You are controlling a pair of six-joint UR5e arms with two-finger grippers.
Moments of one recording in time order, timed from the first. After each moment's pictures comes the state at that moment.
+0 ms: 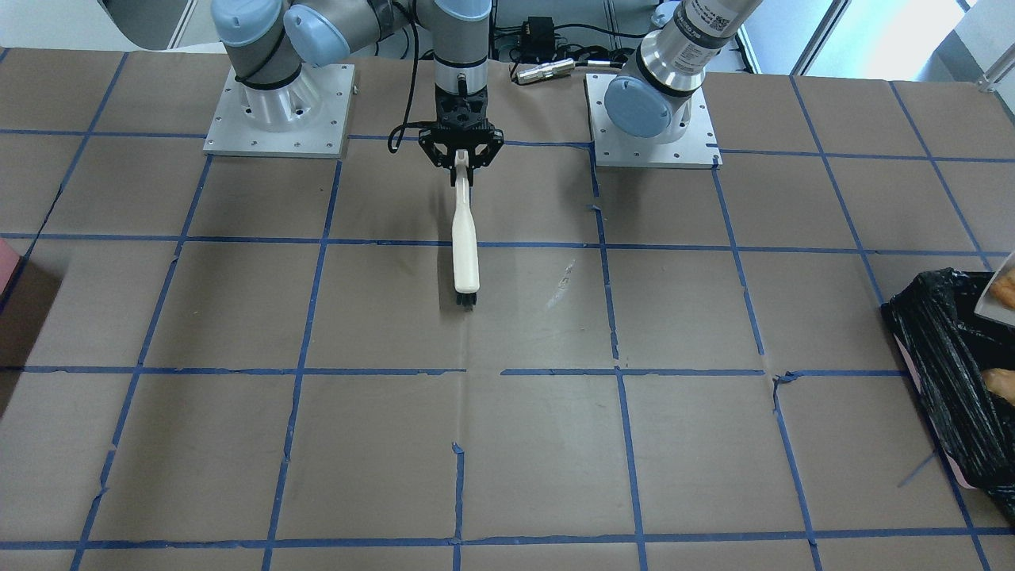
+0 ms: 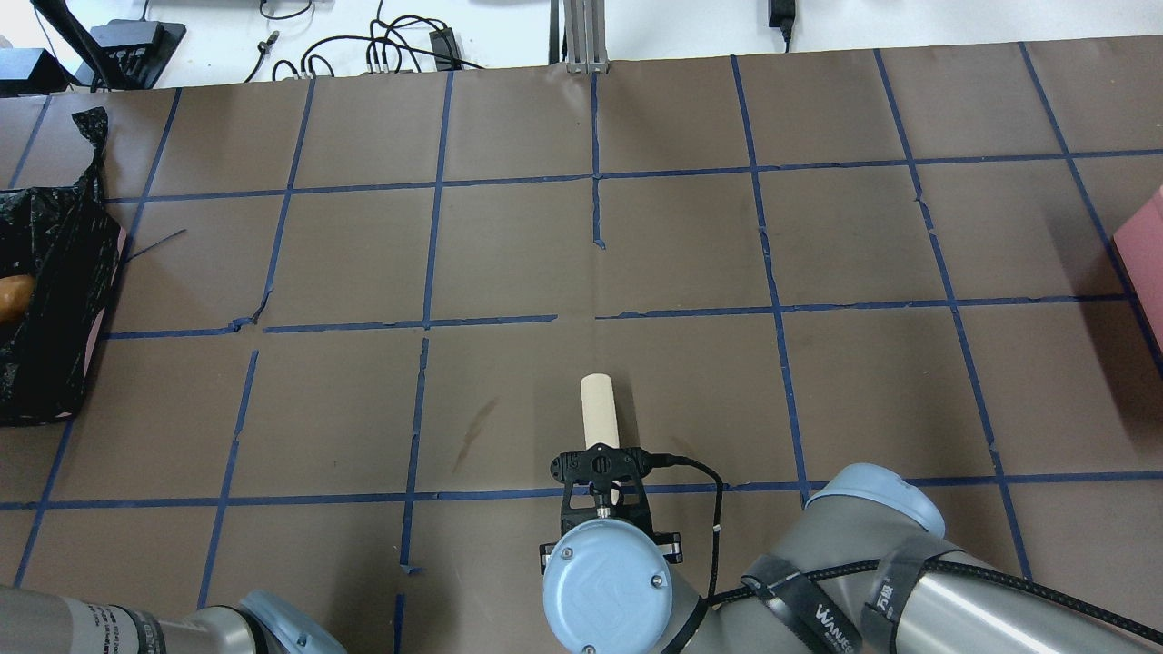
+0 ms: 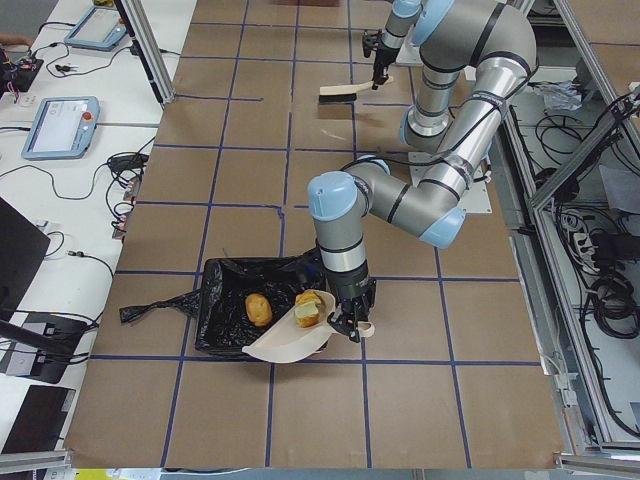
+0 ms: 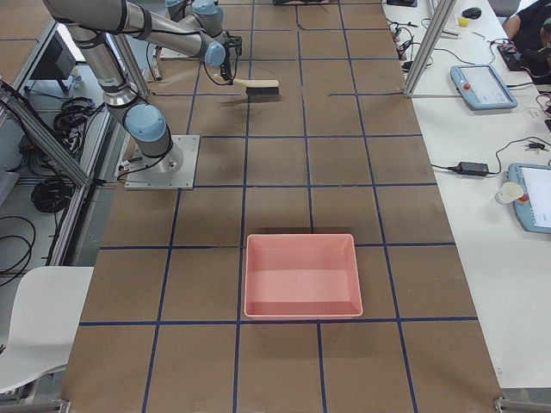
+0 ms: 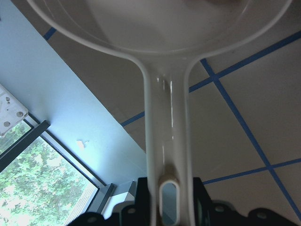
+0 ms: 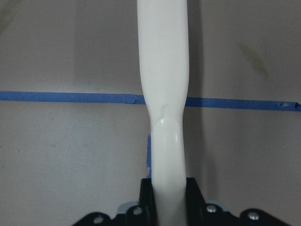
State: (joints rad) left arm -0.56 -1.86 -1.52 -0.96 2.06 1.69; right arm 2.32 -1.58 2.31 -2.42 -1.69 0.69
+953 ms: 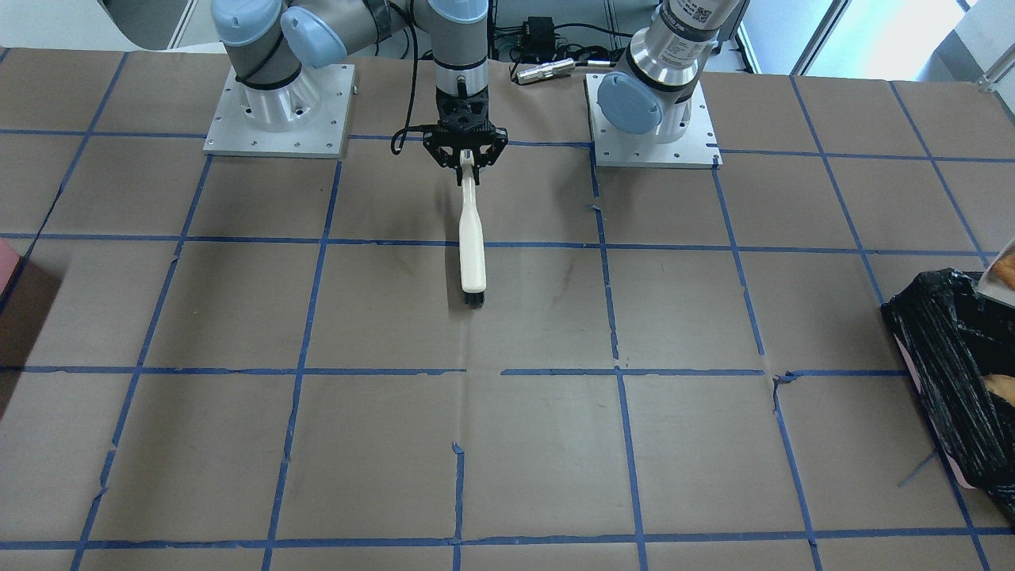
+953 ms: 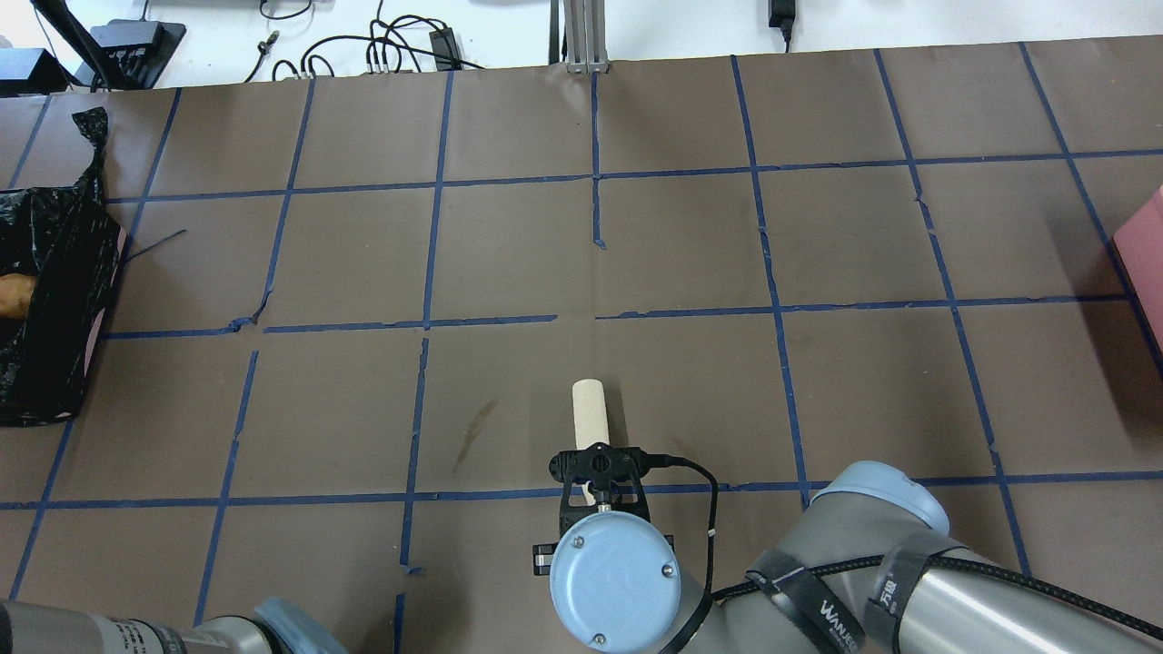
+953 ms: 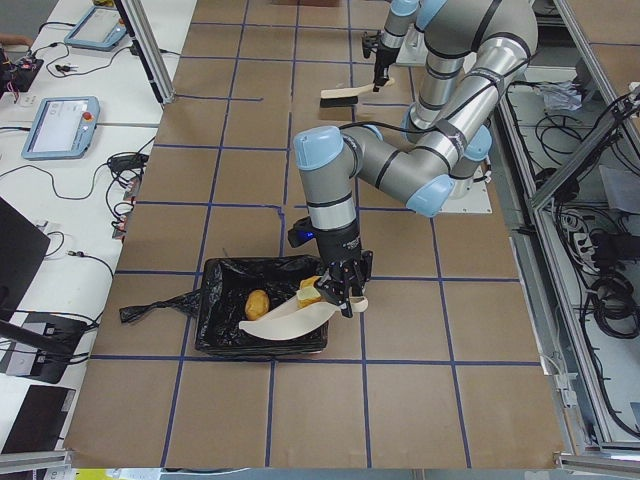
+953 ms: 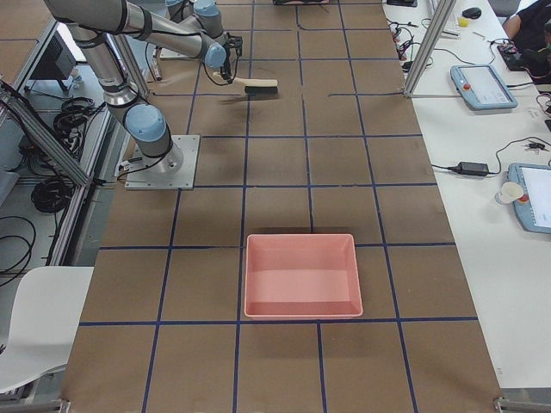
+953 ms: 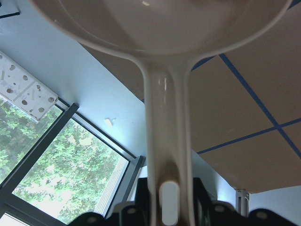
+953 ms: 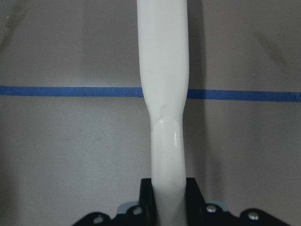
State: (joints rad) left arm -0.64 -1.80 -1.52 -0.96 2.16 1.77; right arm 2.30 -1.58 2.31 -2.44 -1.63 0.69
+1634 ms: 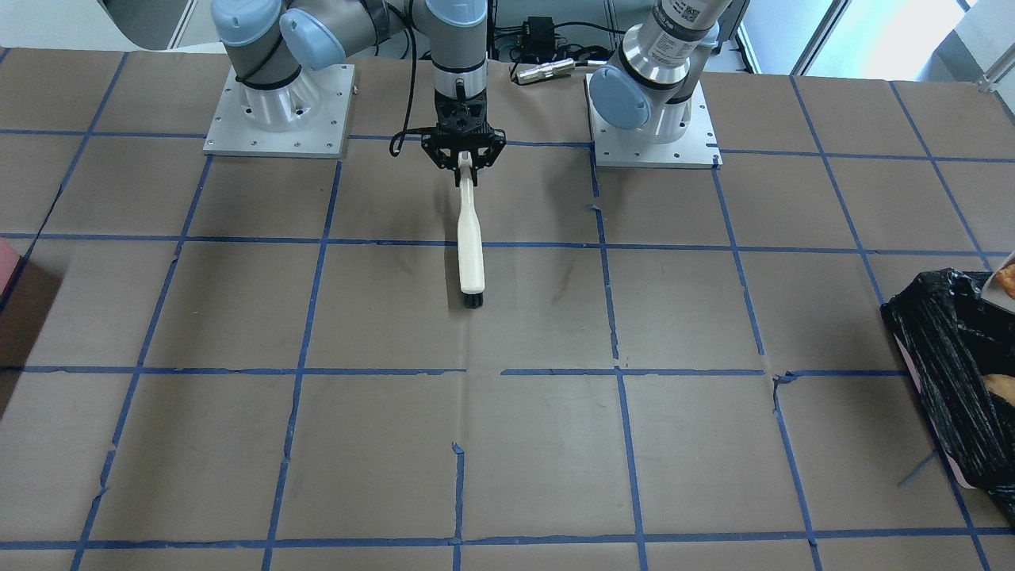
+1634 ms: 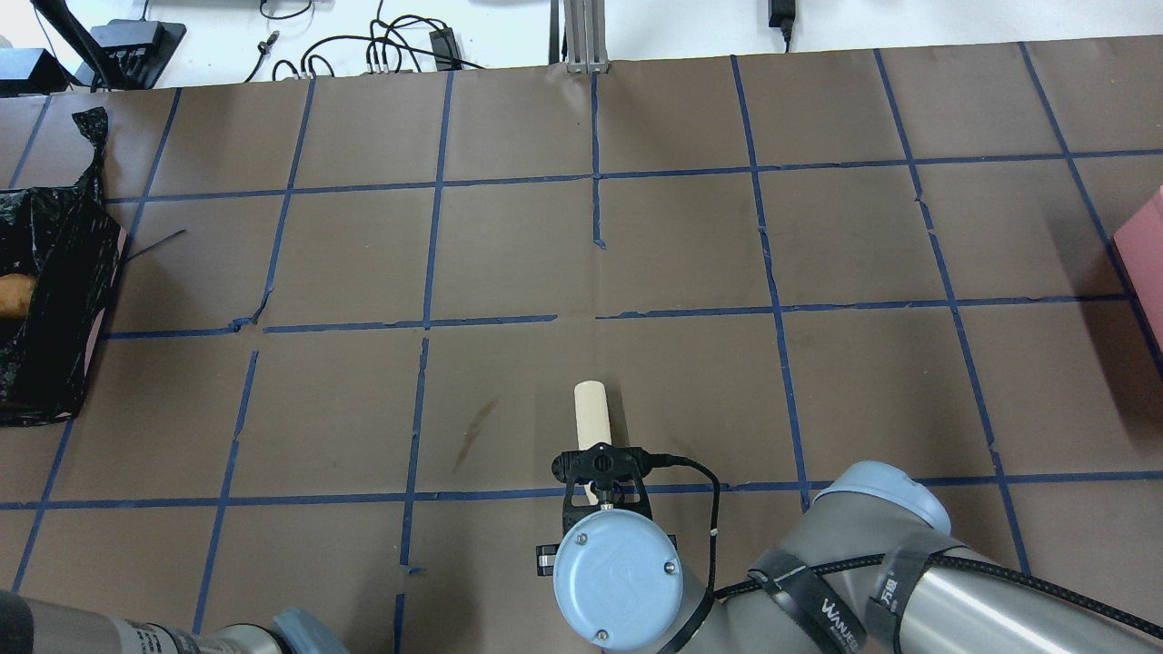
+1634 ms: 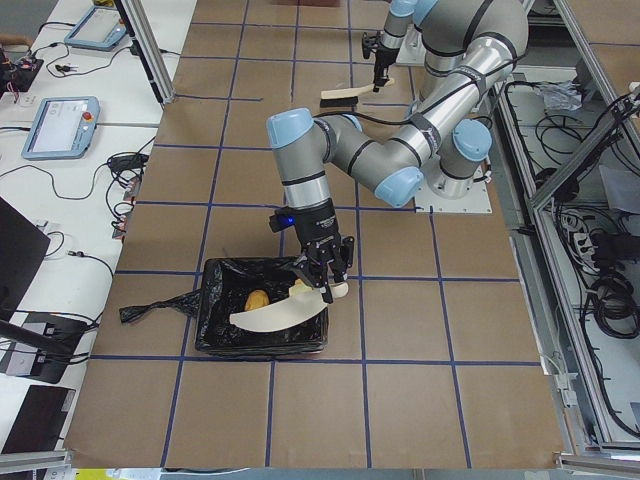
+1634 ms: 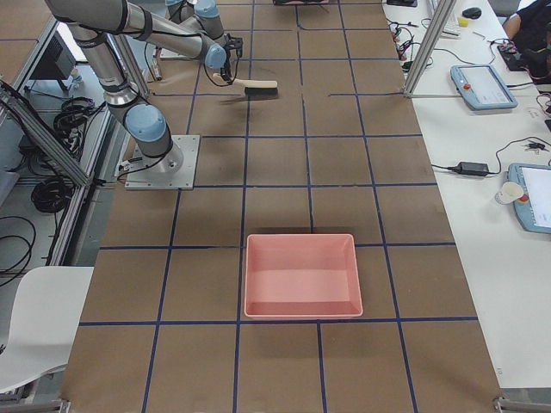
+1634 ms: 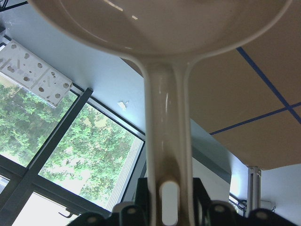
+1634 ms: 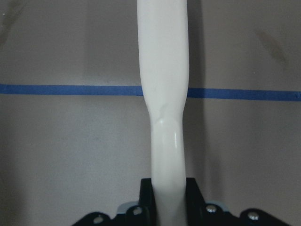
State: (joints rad) left arm -0.75 -1.84 -1.51 -0.91 2.31 1.77; right arm 2.30 -1.58 2.32 -2.44 -1.63 0.68
